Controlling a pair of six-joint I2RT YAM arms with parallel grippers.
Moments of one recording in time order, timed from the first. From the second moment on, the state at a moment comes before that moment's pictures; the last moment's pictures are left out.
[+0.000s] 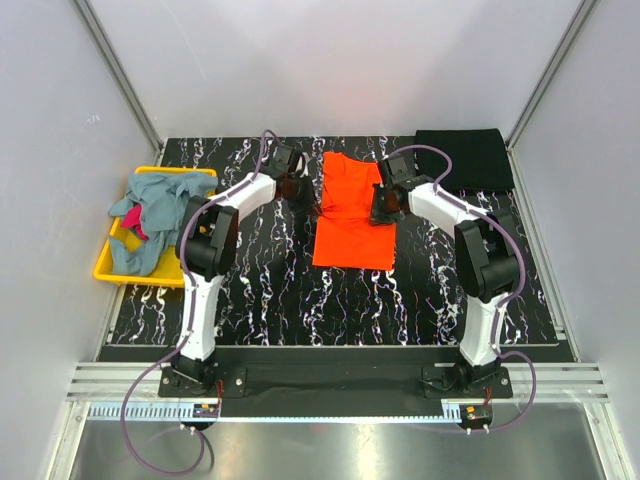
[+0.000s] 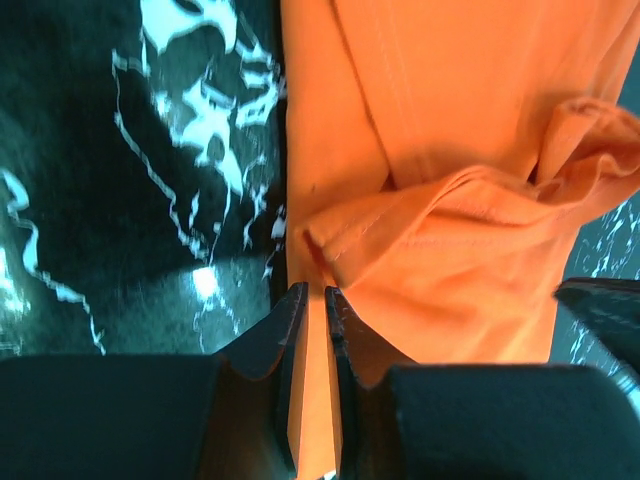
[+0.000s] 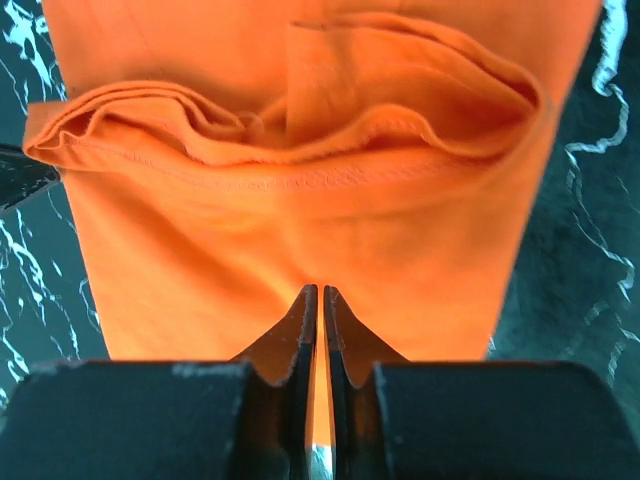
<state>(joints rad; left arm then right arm) -0.38 2.22 1.72 -0.48 0.36 -0.54 0.38 1.95 1.44 -0.50 -0.05 0.51</state>
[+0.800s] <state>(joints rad) -0.33 2.41 2.01 -0.48 0.41 -0.54 0.35 2.10 1.62 -0.44 0.07 0.50</state>
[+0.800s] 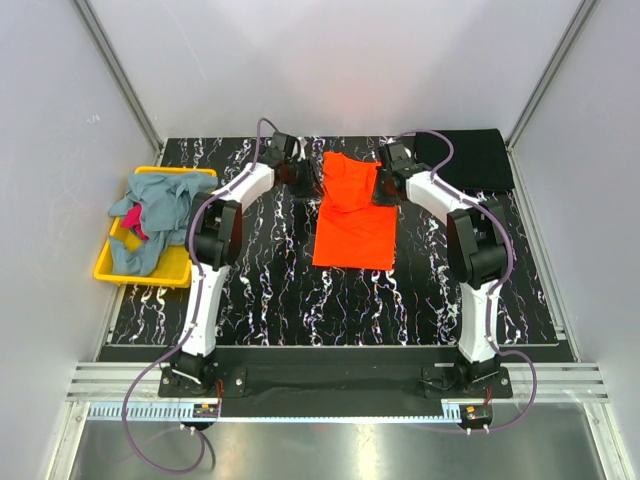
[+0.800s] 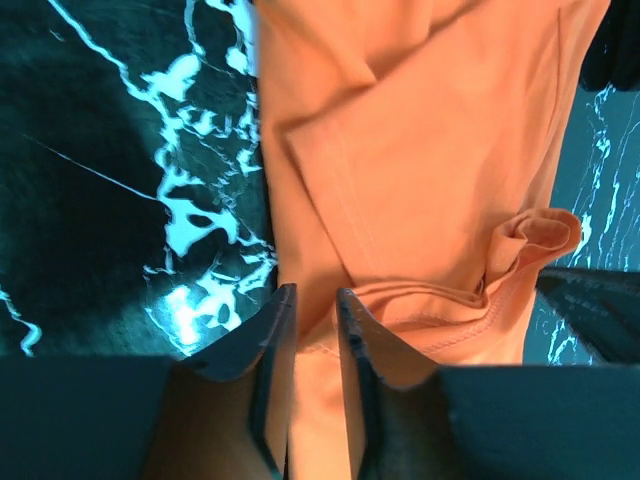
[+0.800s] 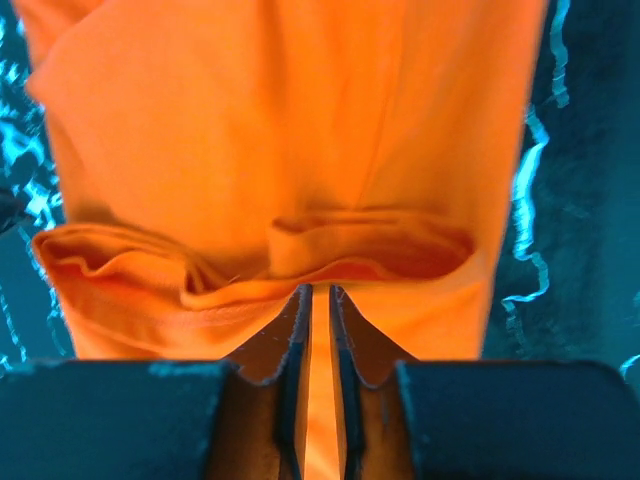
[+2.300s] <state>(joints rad) -0.33 2.43 1.97 -0.47 0.48 -0.58 0.19 2.05 1.47 -0.50 -0.17 0.36</state>
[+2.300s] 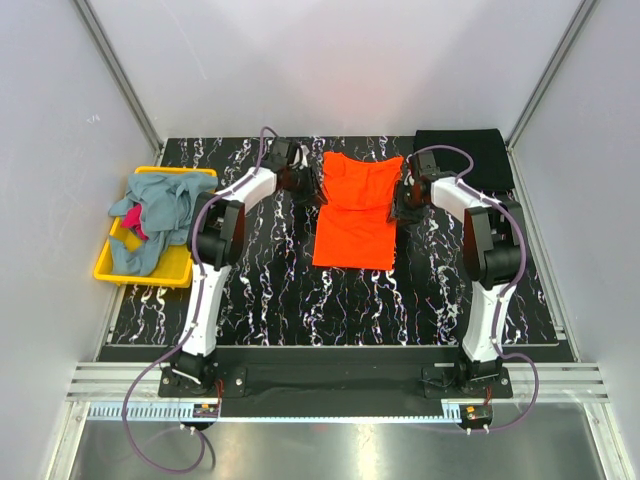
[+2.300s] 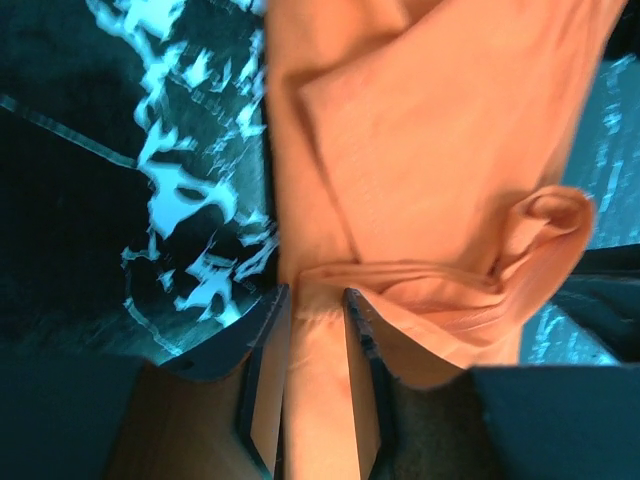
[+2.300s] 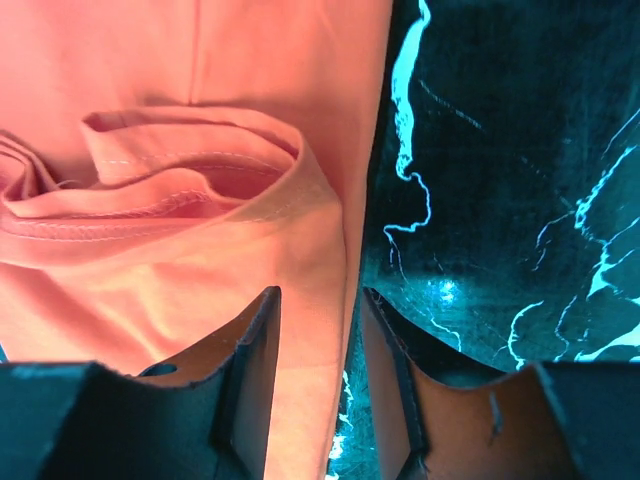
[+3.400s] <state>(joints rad) -0.33 2.41 1.92 -0.44 0.49 -0.55 0.16 2.16 1.61 -0.48 -0.20 0.18</state>
